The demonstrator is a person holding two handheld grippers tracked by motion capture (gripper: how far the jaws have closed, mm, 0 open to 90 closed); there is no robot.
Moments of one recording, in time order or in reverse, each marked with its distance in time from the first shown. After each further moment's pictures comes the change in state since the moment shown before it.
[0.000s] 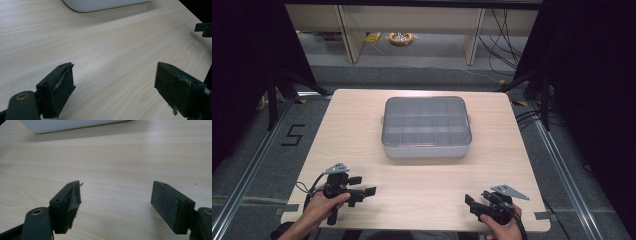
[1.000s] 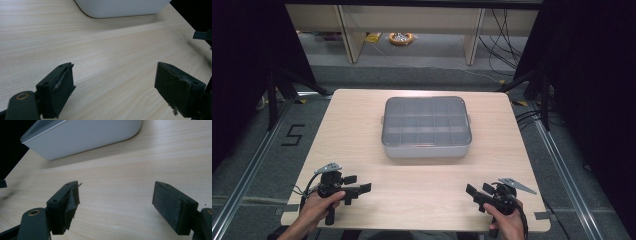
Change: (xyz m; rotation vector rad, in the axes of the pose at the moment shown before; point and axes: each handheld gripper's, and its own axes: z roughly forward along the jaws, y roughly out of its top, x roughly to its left) left arm 0.010 -0.003 -0.009 -0.058 0.020 -0.078; right arm -0.015 0.014 0.007 -0.077 0.119 0.167
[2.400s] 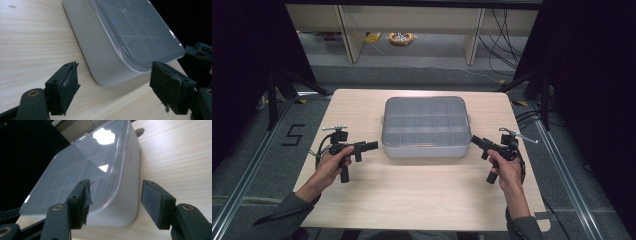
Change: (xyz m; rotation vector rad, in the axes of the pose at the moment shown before) left arm 0.039 0.101 0.045 -0.084 -0.020 -0.185; right arm -0.024 0.125 0.058 -0.099 0.037 0.111
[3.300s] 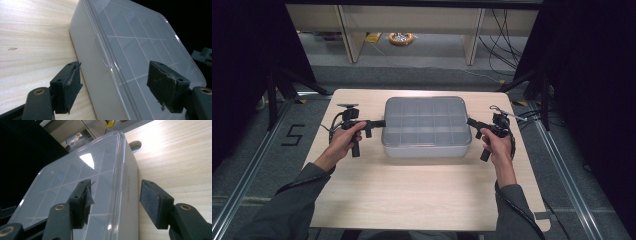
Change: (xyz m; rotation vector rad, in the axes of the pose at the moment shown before) left arm 0.007 0.061 0.054 0.029 0.064 -0.034; right arm 0.002 0.044 0.052 0.020 -0.054 0.008
